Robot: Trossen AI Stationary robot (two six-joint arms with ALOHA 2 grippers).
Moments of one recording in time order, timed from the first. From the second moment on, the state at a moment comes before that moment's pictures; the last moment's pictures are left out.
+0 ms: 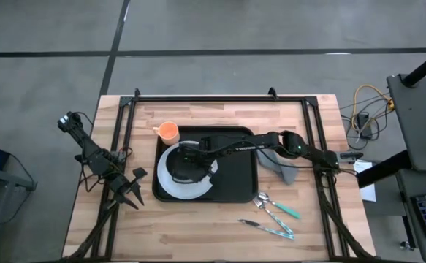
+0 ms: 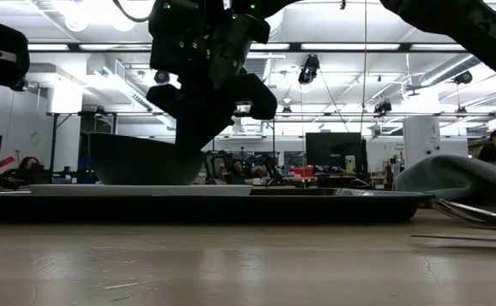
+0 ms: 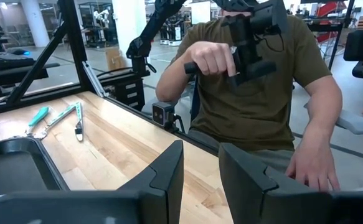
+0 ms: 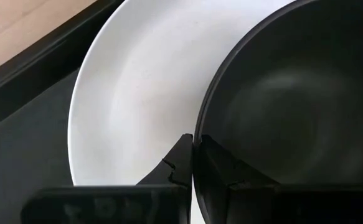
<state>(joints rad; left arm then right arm) -0.78 0.13 0.01 0.02 0.00 0.02 0.01 2.42 2.19 -0.99 -0.18 -0.85</state>
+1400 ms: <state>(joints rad) -0.78 0.13 0.01 0.02 0.00 0.02 0.03 2.42 2.25 -1.10 -0.20 -0.83</state>
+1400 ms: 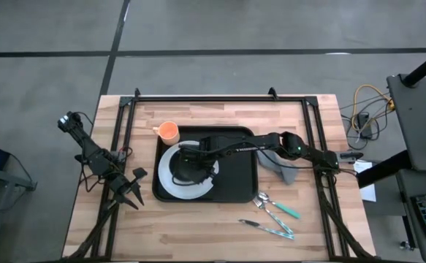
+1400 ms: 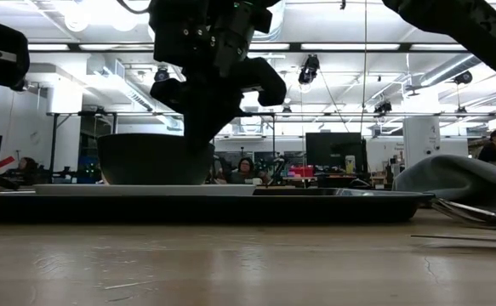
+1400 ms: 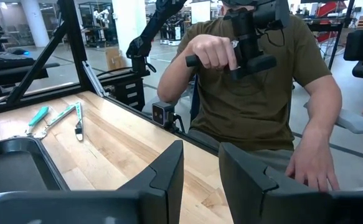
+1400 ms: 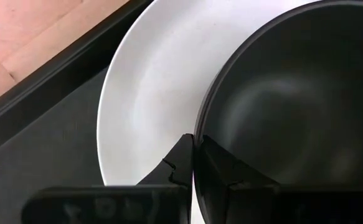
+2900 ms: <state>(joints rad) -0.78 0.13 0.01 0.02 0.00 0.02 0.03 2.42 2.34 -1.13 -0.18 -0.70</state>
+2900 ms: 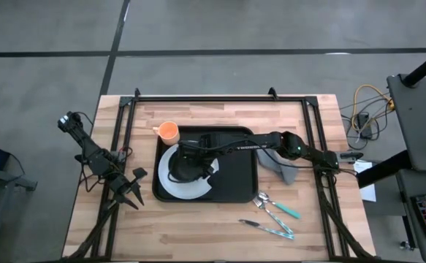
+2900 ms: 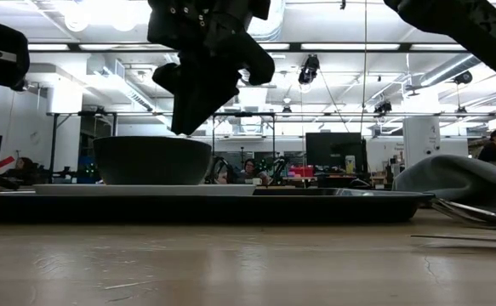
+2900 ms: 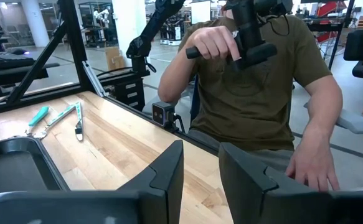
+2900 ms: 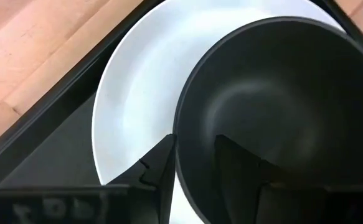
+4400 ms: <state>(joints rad) -0.78 0.13 0.01 0.02 0.00 0.02 -0.14 2.22 1.98 -1.57 -1.01 -0.72</state>
